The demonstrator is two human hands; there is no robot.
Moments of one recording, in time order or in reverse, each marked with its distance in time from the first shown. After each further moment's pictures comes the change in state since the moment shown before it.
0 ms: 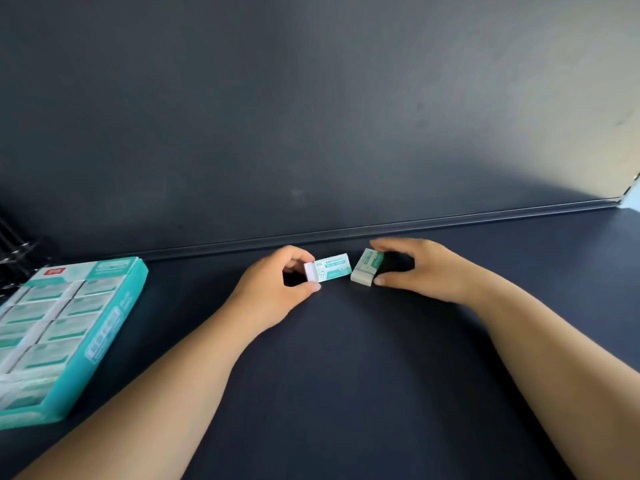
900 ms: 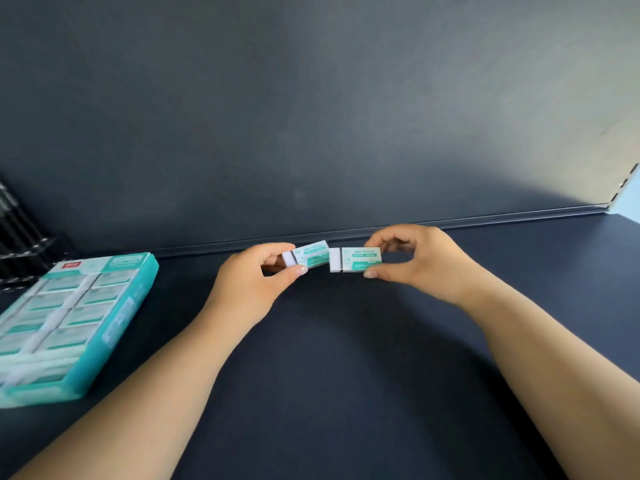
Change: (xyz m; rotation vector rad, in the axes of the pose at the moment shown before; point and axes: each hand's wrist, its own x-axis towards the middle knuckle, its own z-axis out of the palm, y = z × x) left_hand -0.024 0.007 -0.016 -0.078 0.243 -0.015; right_hand -0.024 -0.031 -0.001 0.203 0.190 -0.175
